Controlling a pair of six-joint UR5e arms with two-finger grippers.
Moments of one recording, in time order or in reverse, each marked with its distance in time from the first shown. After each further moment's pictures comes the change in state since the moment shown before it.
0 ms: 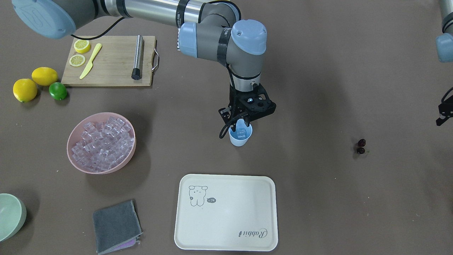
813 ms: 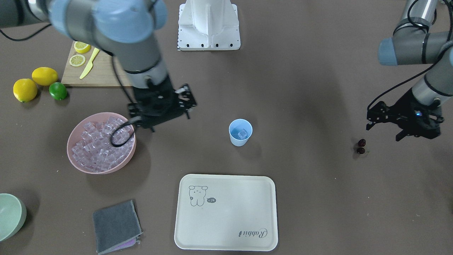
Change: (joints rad) left arm 0.300 -0.103 -0.041 -0.003 0.090 -0.304; right arm 0.373 -0.406 0.548 -0.178 0.414 -0.231
